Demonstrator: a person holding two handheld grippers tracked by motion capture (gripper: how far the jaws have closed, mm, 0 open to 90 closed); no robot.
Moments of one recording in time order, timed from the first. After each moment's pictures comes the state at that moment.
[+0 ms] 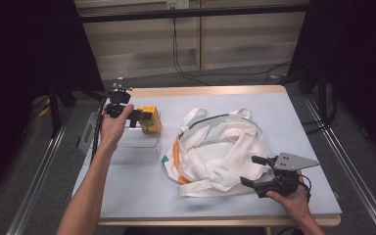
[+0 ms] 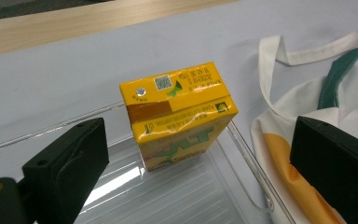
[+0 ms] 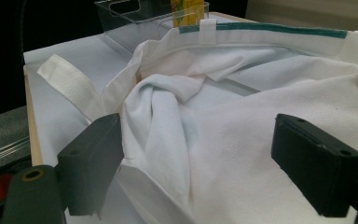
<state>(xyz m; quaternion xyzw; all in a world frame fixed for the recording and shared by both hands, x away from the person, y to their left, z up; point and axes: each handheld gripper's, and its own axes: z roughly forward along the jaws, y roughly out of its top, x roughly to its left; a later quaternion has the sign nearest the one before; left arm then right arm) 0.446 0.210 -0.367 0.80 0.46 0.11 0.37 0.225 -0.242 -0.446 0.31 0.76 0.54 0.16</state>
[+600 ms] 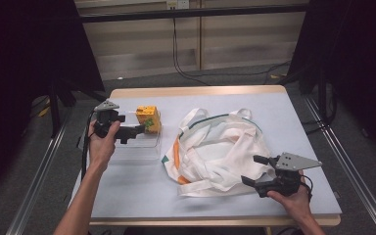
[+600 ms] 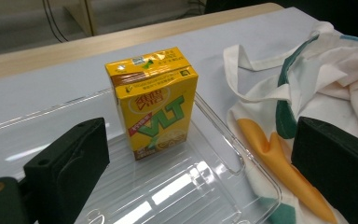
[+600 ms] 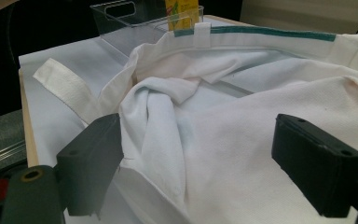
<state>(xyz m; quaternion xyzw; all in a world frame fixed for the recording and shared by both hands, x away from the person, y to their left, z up) 0.387 0.237 -0.377 0.78 0.40 0.15 0.45 0.223 -0.244 -0.444 0.32 0.76 0.54 0.17</state>
